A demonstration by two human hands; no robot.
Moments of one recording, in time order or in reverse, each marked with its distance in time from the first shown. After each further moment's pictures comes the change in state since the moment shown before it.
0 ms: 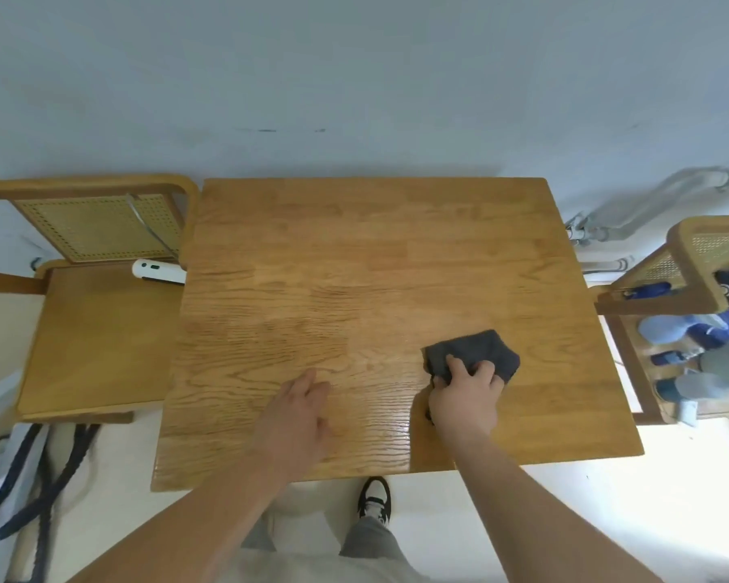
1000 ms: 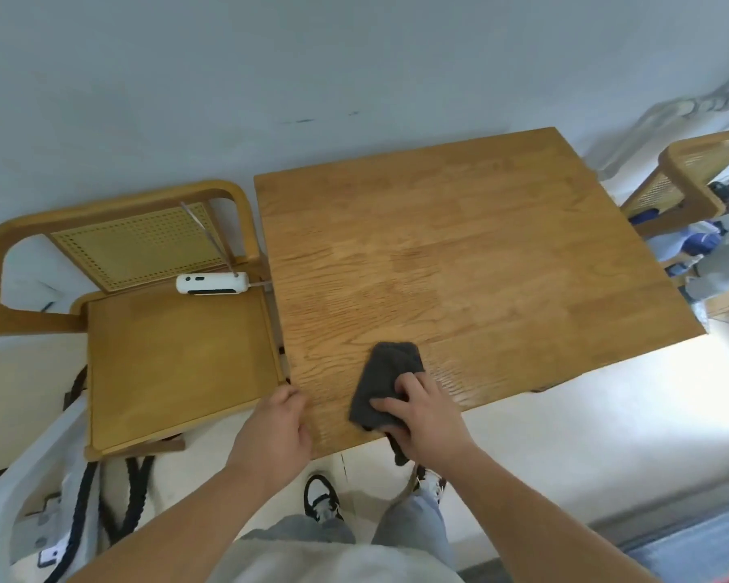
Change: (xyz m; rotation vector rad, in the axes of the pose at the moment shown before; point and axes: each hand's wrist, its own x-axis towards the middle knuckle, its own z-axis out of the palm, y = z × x) left_hand -0.078 -0.249 -0.023 -0.085 0.098 0.165; right_hand -0.197 -0.130 0.126 -0.091 -0.029 -0.761
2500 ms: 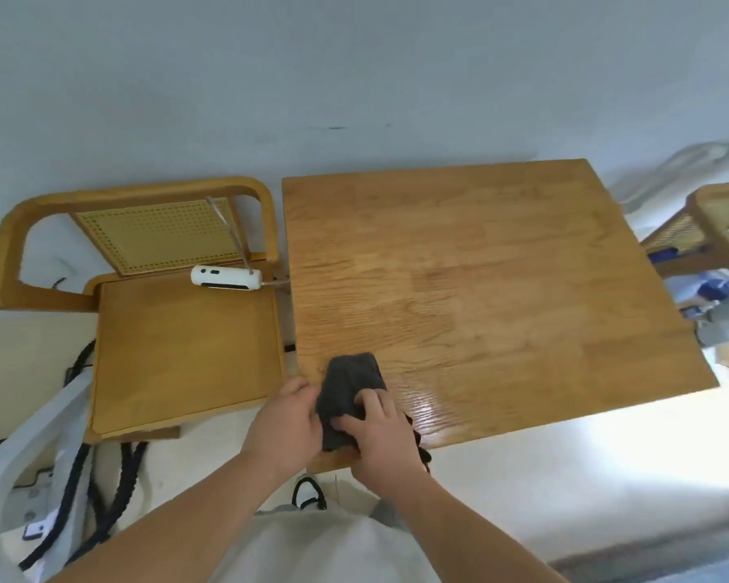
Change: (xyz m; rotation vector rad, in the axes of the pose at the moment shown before) left_hand 0.022 0.006 -0.015 -0.144 0.025 -0.083; right_hand 0.036 -0.077 0.007 0.037 -0.133 0.047
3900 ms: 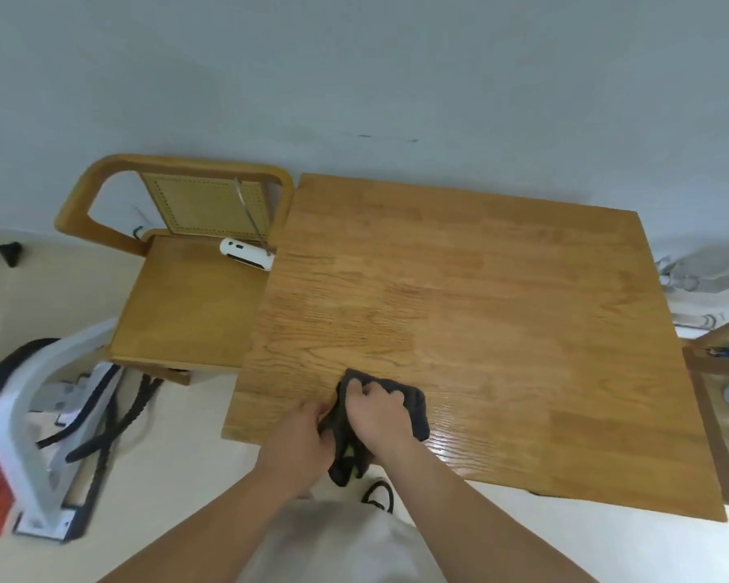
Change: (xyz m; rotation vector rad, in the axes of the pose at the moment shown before) left_hand 0.002 0.157 0.115 -0.173 0.119 -0.393; right_hand 0.021 0.121 -0.104 0.485 -0.495 0.482
